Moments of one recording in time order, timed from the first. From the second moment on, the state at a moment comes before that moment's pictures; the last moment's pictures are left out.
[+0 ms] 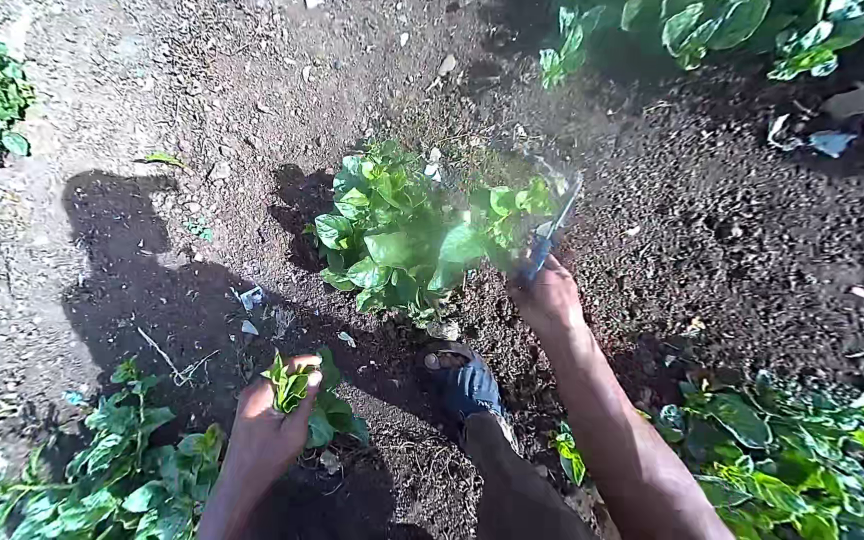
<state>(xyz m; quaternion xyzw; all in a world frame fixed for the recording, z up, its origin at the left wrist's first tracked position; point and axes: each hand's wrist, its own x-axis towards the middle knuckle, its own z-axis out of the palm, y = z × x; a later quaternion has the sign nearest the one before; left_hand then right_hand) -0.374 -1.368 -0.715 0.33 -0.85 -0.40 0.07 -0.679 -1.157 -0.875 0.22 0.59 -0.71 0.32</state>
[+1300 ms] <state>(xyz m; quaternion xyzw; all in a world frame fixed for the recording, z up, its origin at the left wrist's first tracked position) -0.398 -1.443 -0.708 0.41 -0.79 -0.38 0.24 -0.539 -1.210 -0.799 -0.42 0.56 -0.55 0.46</state>
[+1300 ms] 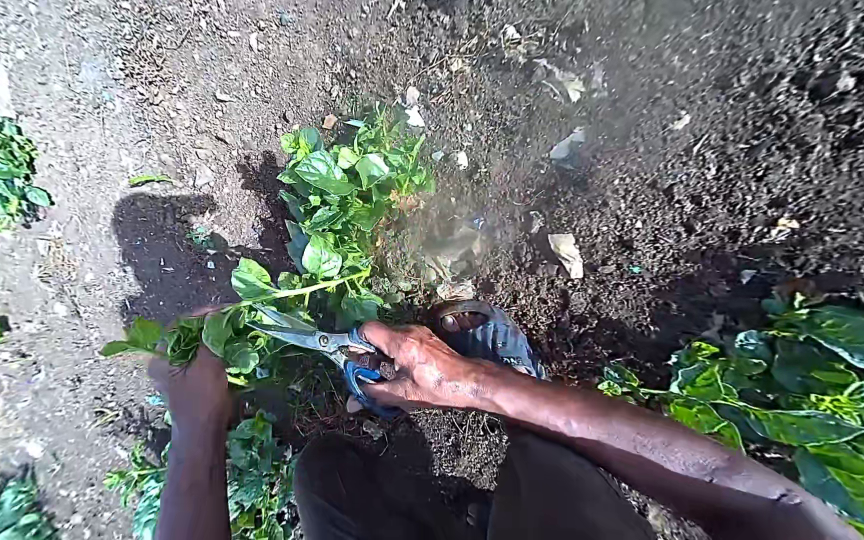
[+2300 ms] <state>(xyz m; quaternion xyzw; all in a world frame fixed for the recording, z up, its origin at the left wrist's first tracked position) -0.518 -1.525 -0.659 0.40 -0.85 -0.33 0.11 -0.554 -1.174 -0.807 -0.45 0.38 -0.46 0.67</state>
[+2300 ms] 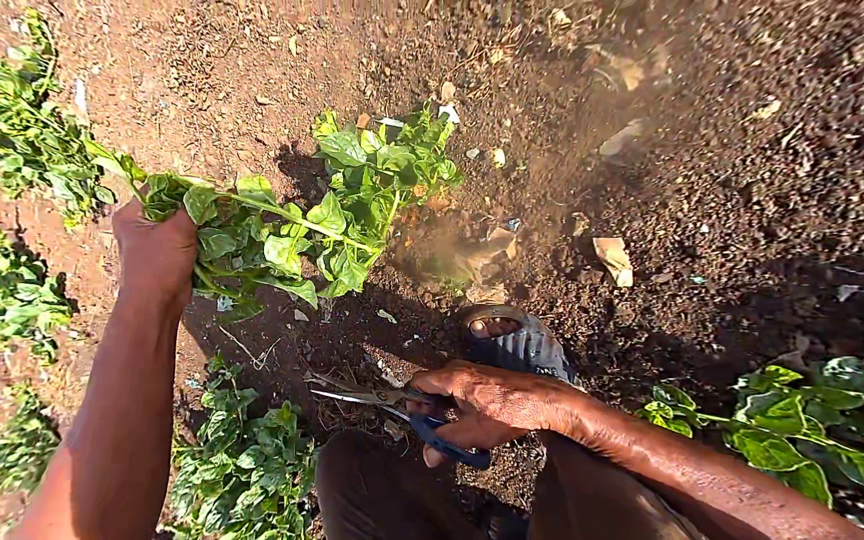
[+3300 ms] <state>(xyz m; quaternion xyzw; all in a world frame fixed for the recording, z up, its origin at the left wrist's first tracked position) -0.237 -1.362 -0.709 0.55 -0.44 -0.41 0.58 -0.478 -1.294 -0.778 -0.52 0.42 -0.19 0.72</state>
